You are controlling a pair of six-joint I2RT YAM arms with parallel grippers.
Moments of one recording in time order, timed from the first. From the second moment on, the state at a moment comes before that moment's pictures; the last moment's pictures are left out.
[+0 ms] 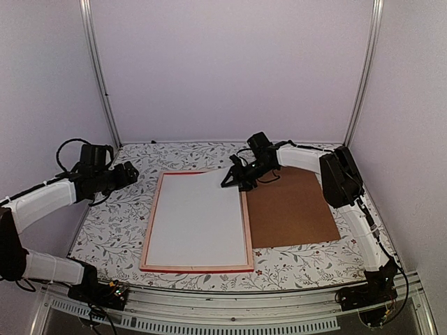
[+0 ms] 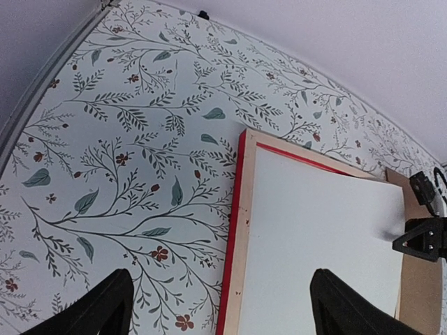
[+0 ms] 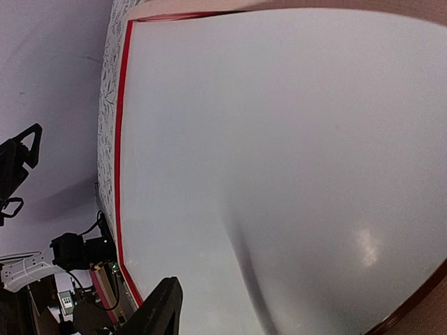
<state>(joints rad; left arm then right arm) -0.17 1.19 0.72 -0.20 -0.04 -0.50 0.58 2.56 2.12 -0.58 -0.80 0.48</state>
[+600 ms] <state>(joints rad) -0.17 1.19 0.67 -0.16 0.02 -0.49 0.59 2.50 2.12 -0.65 -0.61 0.42</state>
